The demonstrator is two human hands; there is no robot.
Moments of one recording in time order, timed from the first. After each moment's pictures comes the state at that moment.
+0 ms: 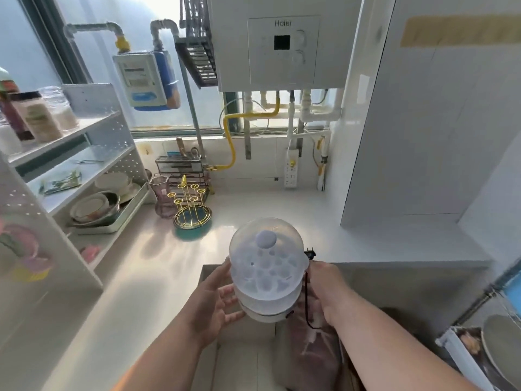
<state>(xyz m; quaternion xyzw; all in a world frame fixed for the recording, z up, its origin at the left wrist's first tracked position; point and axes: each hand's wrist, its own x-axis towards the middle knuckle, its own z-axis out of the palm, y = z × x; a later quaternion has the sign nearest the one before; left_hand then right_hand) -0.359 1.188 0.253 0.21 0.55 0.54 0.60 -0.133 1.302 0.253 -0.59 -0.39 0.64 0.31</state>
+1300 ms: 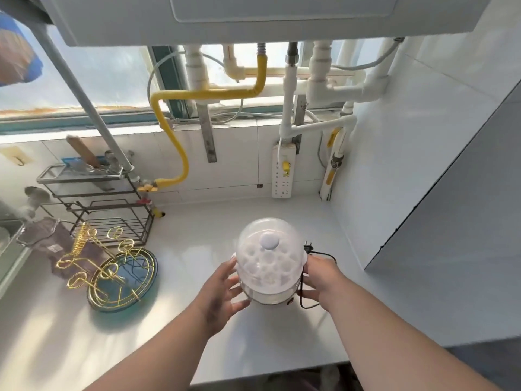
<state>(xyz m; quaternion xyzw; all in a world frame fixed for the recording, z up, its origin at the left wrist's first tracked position) -0.460 1.628 0.122 0.13 0.56 0.47 0.67 -0.236 1.707 0.153 -0.63 -0.27 0.68 0.27</state>
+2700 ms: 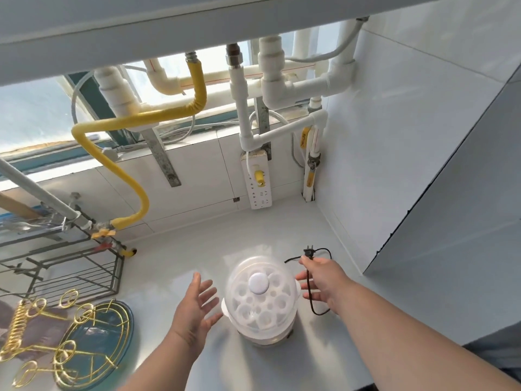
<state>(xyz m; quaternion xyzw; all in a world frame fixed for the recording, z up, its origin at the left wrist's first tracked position) -0.491 1.700 0.093 0.08 0.66 0.46 0.59 -0.203 1.776 0.102 -0.67 -0.26 0.64 0.28</state>
